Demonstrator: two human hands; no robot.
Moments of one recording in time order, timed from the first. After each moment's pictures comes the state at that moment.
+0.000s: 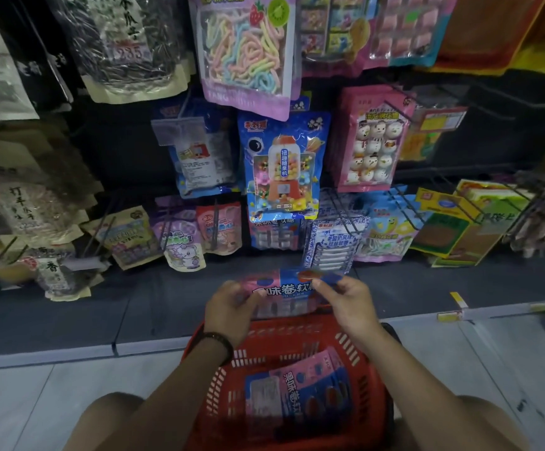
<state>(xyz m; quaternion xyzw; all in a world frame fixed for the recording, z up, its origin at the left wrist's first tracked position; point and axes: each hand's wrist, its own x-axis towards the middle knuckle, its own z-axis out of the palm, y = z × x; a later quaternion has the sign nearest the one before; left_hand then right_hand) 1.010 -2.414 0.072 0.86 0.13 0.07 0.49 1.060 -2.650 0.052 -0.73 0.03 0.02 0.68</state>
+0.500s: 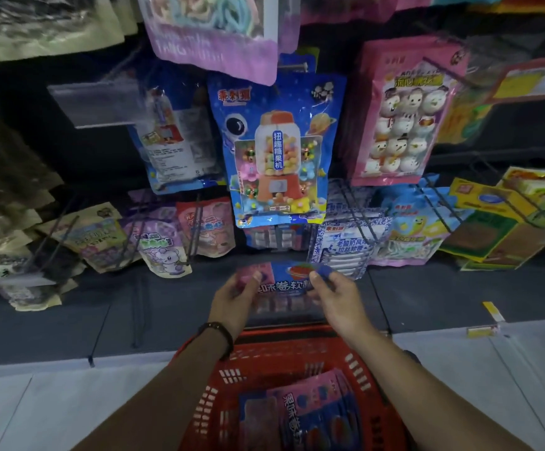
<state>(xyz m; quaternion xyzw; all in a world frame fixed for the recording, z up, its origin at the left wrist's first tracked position) 1.123 -2.428 0.013 0.70 0.21 -0.01 0.68 1.171 -2.637 -0.027 -0.73 0.05 0.09 0.67</state>
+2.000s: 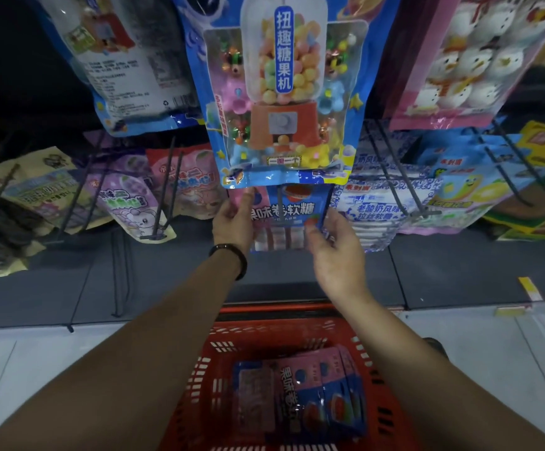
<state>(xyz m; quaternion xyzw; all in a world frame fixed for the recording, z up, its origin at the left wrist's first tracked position) 1.257 -2.428 -0.041 0.63 0.34 0.06 0.69 1.228 -2.599 -0.051 -0.77 0.08 0.03 0.64</state>
